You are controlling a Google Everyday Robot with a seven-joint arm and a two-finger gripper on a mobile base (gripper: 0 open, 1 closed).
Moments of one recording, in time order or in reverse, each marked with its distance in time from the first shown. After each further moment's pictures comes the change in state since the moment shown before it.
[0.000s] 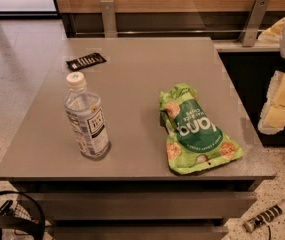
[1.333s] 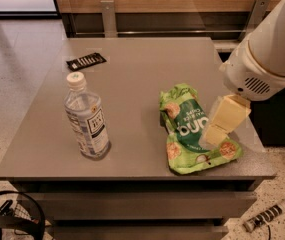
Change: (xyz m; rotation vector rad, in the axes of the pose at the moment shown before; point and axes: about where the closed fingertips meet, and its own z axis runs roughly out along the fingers) arm -0.048 0.026 0.070 -0.064 -0.086 0.144
